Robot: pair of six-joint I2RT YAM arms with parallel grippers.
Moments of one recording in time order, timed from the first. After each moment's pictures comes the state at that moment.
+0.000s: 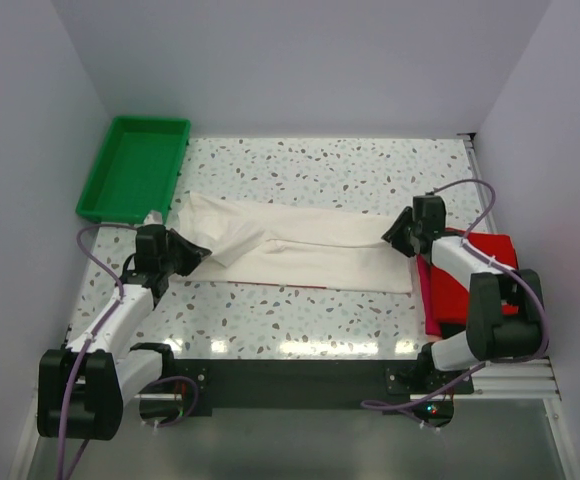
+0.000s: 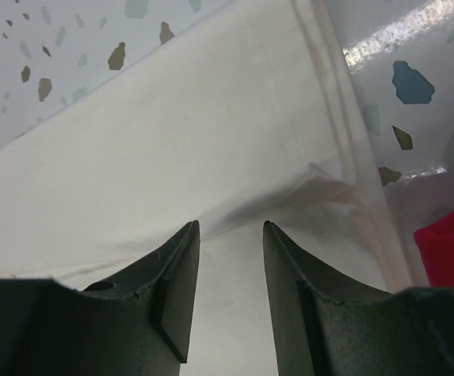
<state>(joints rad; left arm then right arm) -0.04 1.04 0.44 -0.07 0.20 -0.90 0.07 1.45 0.75 -0.14 -0.01 0.72</state>
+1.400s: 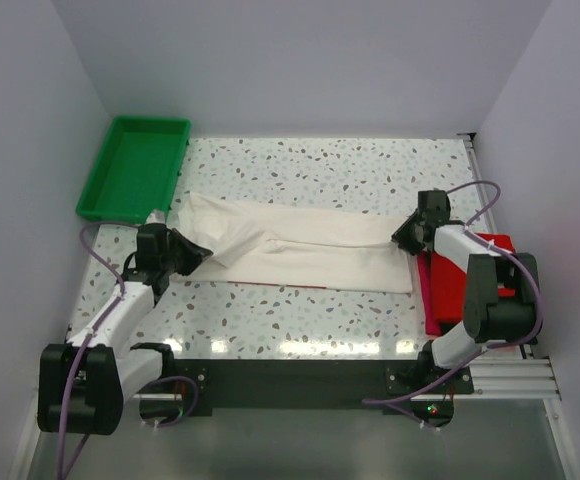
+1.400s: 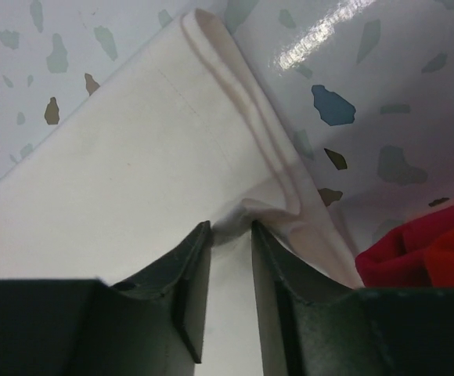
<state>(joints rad) -0.04 1.07 0.45 -0.07 0.22 -0.88 0.01 1.57 0.84 -0.25 0.04 0.78</state>
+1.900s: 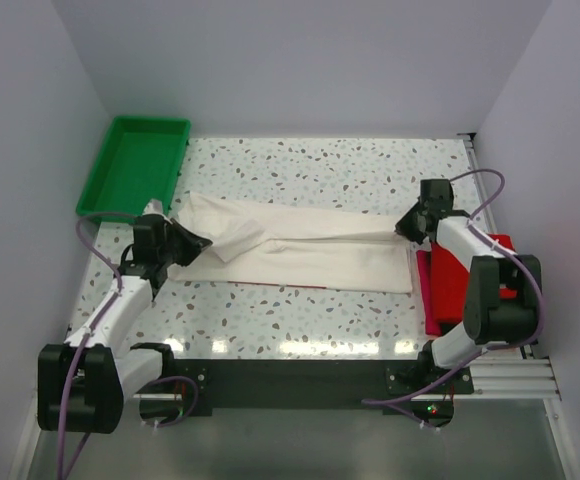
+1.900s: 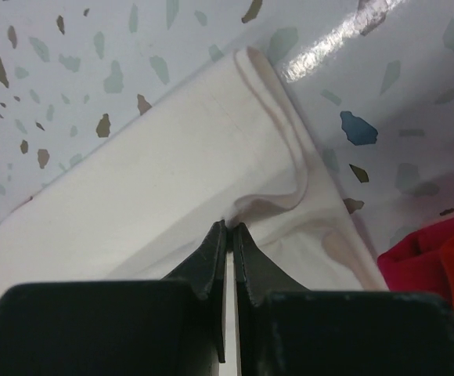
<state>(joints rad) -0.04 1.08 0.51 -0.08 0.23 -0.87 0.01 1.57 0.92 -0.31 0.04 0.78</state>
